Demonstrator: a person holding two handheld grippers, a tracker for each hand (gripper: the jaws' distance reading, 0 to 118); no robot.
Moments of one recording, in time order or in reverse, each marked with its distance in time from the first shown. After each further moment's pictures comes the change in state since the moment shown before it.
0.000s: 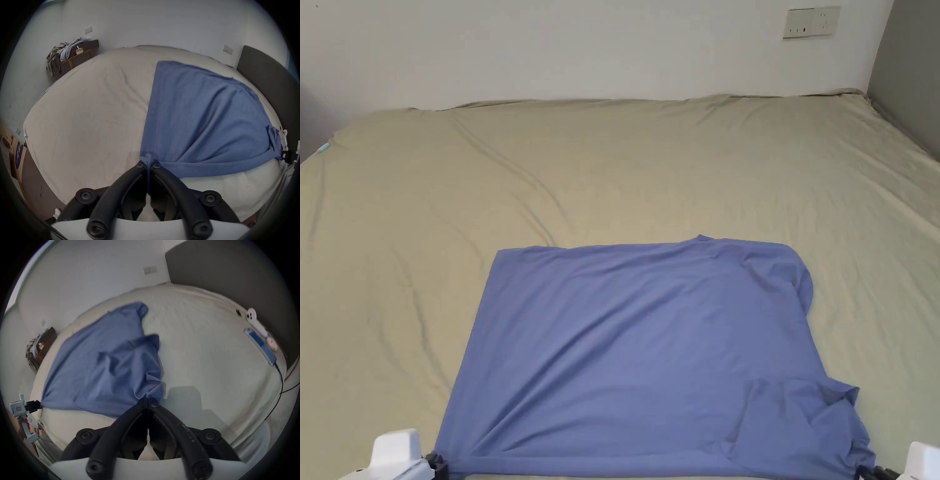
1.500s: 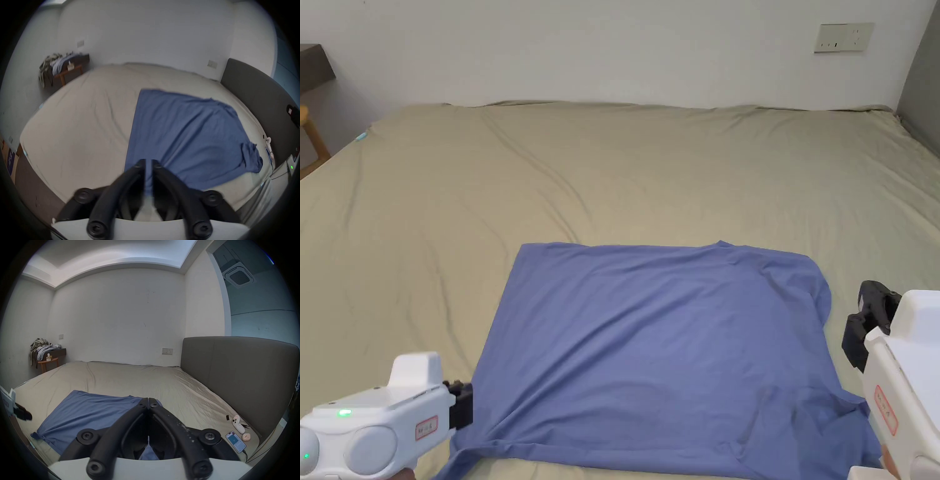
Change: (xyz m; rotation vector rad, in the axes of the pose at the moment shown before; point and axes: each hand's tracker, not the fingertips) left arm 0.005 0.055 0.071 0.084 -0.133 -0.002; right arm -0.142 0.086 0.148 0.752 -0.068 0.313
